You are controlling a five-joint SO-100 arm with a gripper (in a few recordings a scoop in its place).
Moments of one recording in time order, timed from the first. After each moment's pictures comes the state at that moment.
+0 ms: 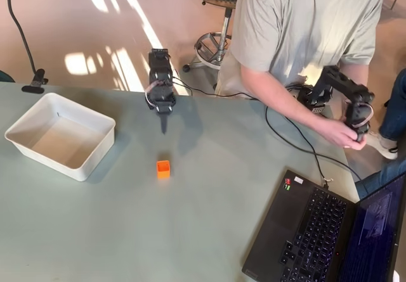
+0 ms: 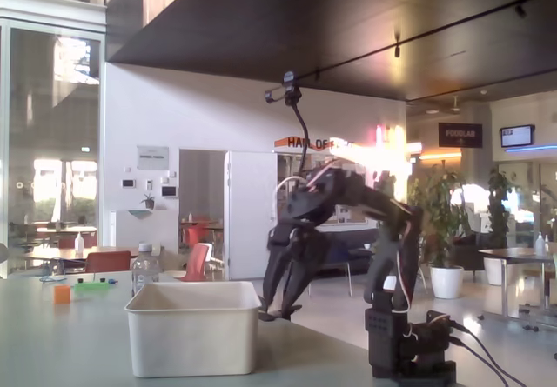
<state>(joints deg) -14.9 103.7 90.7 77.7 9.6</state>
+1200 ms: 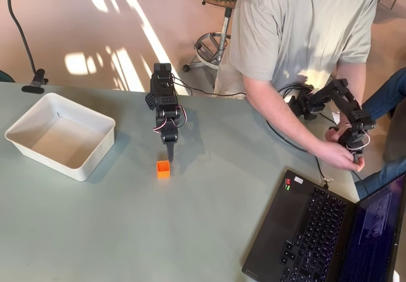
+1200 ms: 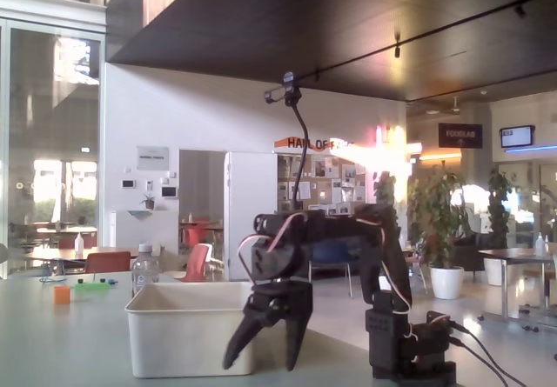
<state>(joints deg) -14.7 73.9 76.8 86.9 9.8</state>
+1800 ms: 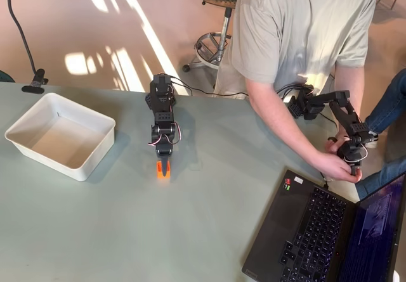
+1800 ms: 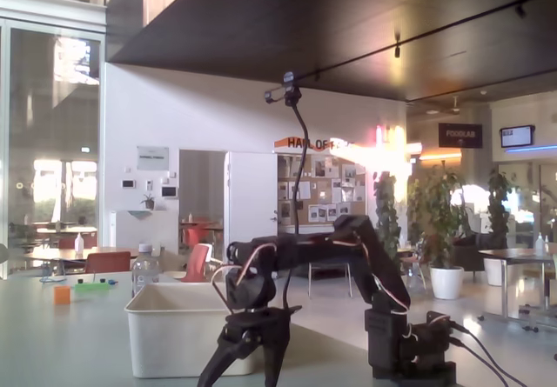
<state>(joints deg) -12.9 56.3 62.0 86.6 9.8</state>
